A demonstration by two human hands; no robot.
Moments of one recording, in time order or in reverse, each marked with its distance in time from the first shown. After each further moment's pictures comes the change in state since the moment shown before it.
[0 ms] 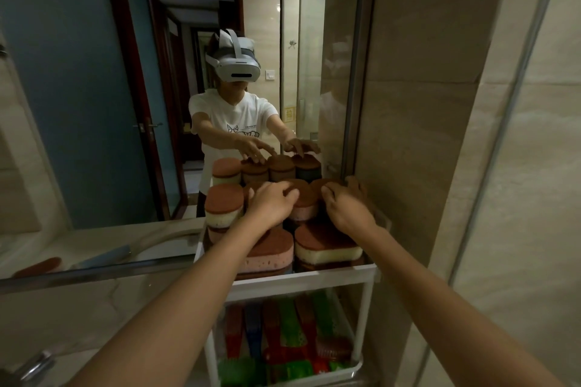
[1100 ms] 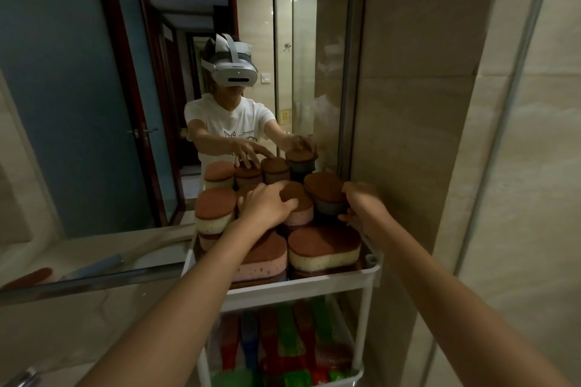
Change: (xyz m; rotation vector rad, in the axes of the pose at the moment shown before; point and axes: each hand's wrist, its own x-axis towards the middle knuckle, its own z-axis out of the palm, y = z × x) left_hand 0.014 -0.003 0.009 0.068 -0.004 -0.032; right_hand 0.015 0.008 -0.020 0.871 -0.056 0.528
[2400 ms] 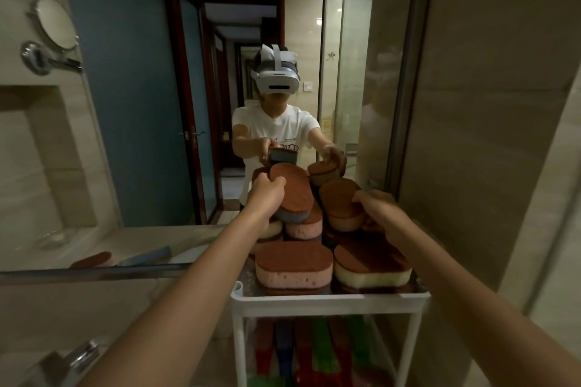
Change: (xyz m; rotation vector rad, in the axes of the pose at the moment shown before) left_hand 0.006 -0.044 -0.040 -0.819 0.203 -0.304; right_hand 0.000 -0.013 0.038 -0.210 -0.155 -0.097
